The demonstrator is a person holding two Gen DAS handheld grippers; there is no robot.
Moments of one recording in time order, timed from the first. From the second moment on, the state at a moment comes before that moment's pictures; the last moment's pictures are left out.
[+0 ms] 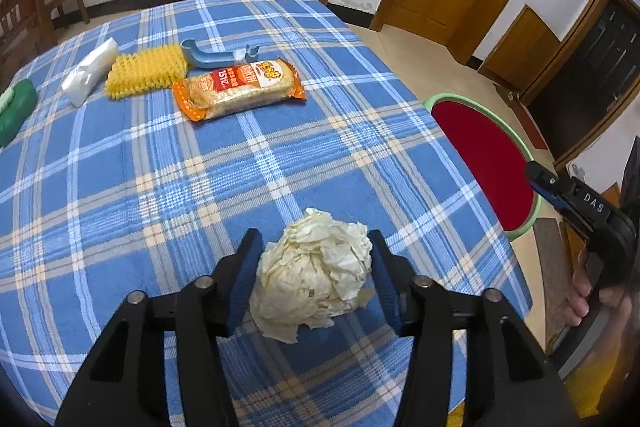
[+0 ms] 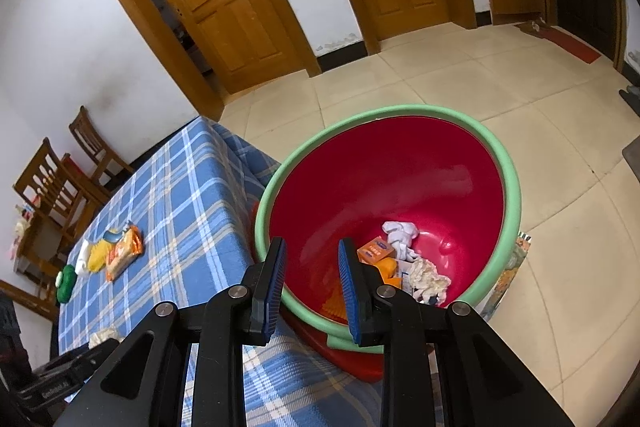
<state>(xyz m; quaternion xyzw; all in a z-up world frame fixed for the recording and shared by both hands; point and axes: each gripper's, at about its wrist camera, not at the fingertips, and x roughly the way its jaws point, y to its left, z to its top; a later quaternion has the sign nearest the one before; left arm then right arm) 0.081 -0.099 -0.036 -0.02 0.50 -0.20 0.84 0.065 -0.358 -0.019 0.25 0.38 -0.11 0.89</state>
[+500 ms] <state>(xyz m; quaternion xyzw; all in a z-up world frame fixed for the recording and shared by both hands) 0.090 -0.156 -0.010 0.01 0.46 -0.26 0.85 0.054 -0.374 -0.015 0.26 0.37 -0.11 0.89</state>
